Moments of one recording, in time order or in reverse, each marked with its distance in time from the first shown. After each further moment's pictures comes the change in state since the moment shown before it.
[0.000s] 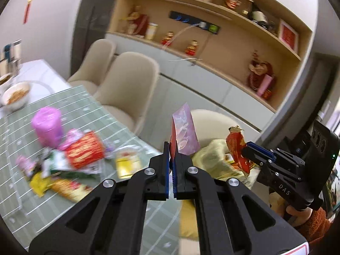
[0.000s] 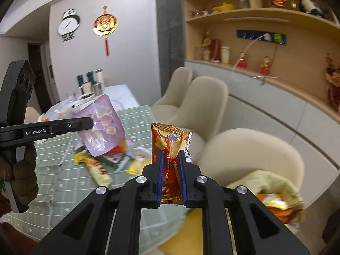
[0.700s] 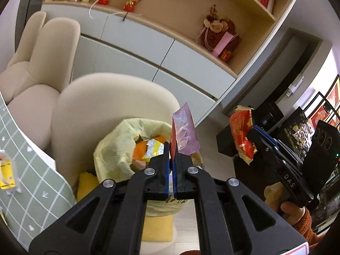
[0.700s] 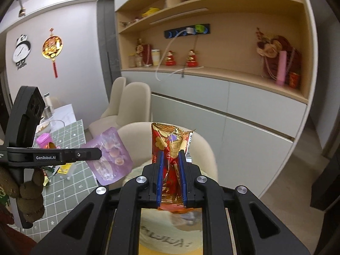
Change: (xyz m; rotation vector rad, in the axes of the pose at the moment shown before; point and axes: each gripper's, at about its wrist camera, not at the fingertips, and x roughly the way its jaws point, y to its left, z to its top) left arm 0.180 -0.189 -0.011 0.043 0.261 -0.280; right arm -0.085 -0.215 -0.057 0.207 -0.045 -0.265
